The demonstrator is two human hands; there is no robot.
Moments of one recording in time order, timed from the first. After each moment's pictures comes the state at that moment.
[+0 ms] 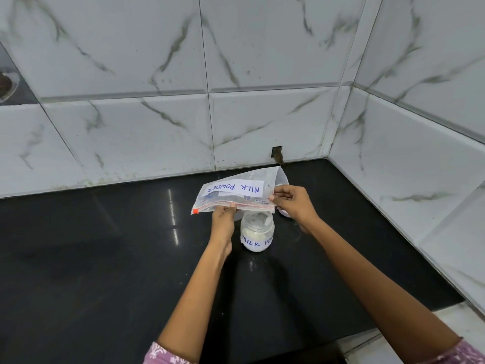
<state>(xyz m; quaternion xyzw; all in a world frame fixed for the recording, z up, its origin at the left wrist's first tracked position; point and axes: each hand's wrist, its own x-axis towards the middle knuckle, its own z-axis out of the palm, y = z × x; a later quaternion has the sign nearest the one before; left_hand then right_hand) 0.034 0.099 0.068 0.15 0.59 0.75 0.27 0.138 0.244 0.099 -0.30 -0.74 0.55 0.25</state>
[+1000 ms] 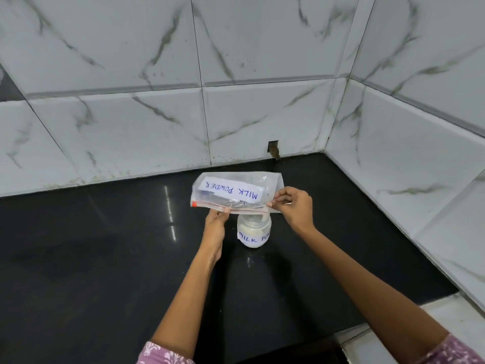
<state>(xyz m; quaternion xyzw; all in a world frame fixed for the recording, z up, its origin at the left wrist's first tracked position) 0.023 0.089 0.035 0.18 0.59 0.73 0.29 0.147 0.230 0.076 -0.34 -0.78 0.42 0.31</state>
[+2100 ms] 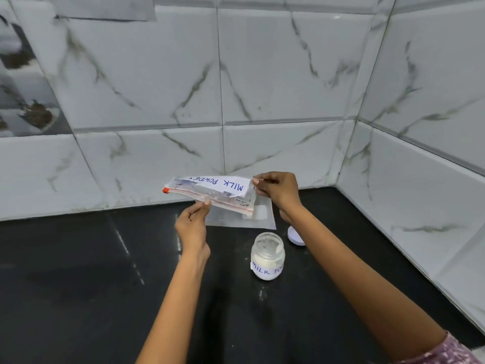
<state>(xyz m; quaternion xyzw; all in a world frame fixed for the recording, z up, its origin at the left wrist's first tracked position) -0.008 0.048 0.141 -0.01 0.54 0.83 0.13 0.073 0.209 0.190 -0.24 -0.67 0.61 0.33</state>
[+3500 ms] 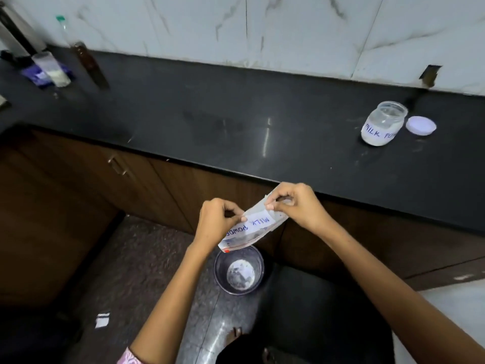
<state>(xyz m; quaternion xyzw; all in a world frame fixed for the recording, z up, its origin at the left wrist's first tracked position) 0.235 -0.335 0.028 0.14 0.90 0.41 0.09 0.273 -0.127 0.049 0.03 -0.86 0.50 0.01</state>
